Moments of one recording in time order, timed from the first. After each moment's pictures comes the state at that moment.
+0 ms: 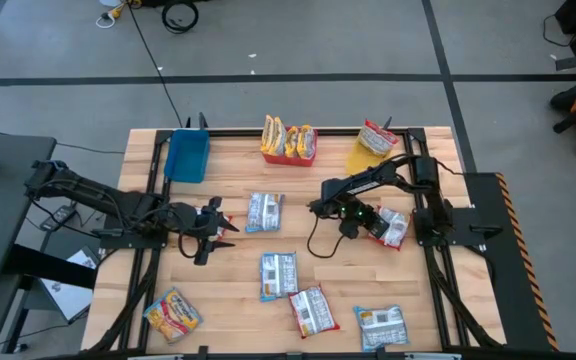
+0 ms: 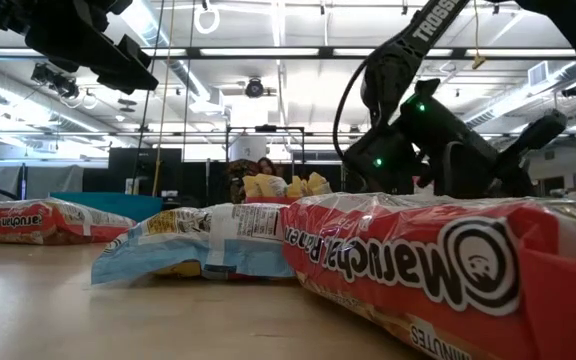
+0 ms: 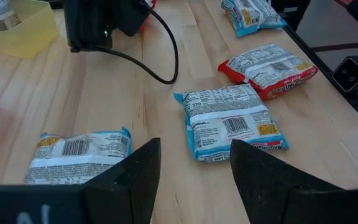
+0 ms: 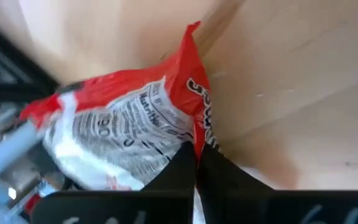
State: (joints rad) left arm -0.28 0.86 0.50 -0.13 -0.14 -0.04; right arm -0.11 2.06 1.20 -1.41 -0.13 -0.77
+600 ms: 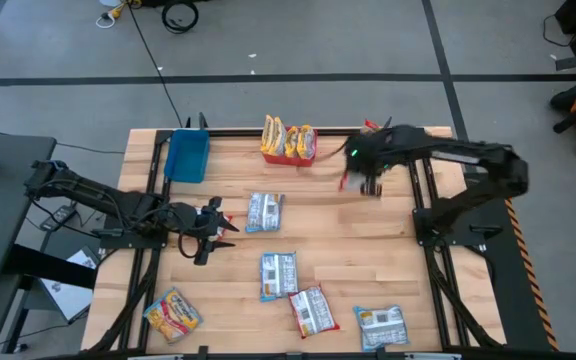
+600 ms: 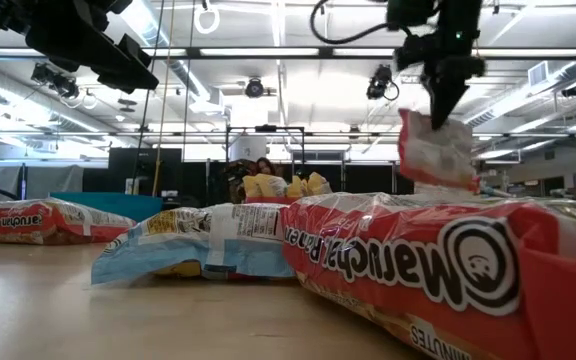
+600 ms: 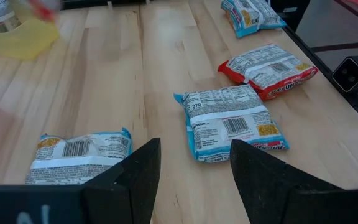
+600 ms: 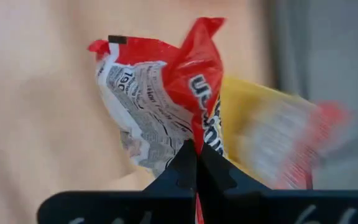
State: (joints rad) left arm -0.28 0.86 0.50 -0.12 -0.14 -0.04; right arm -0.34 1.35 1.24 -1.20 0.29 -0.16
